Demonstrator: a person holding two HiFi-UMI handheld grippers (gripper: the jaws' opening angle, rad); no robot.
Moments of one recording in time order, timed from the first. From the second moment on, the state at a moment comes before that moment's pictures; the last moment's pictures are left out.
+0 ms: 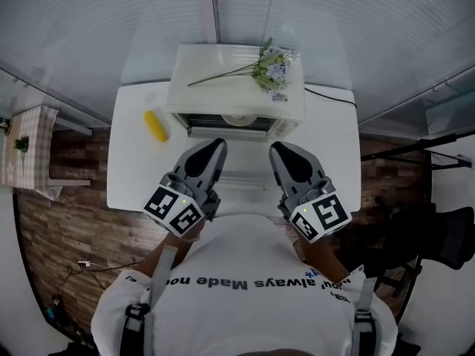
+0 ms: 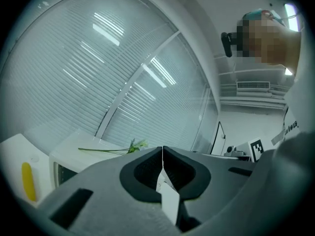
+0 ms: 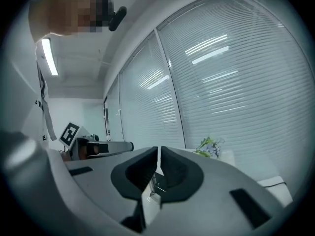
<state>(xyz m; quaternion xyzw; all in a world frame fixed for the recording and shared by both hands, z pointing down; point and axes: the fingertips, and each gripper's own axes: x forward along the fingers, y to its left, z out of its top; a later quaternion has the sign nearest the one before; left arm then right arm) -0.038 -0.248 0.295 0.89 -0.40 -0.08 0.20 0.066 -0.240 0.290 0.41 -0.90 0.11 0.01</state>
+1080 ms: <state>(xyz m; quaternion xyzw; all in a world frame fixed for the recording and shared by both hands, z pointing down) -0.038 -0.236 0.269 0.90 -0.39 -0.09 0.16 0.058 -0.224 0.259 0.42 -0.91 0.07 0.01</state>
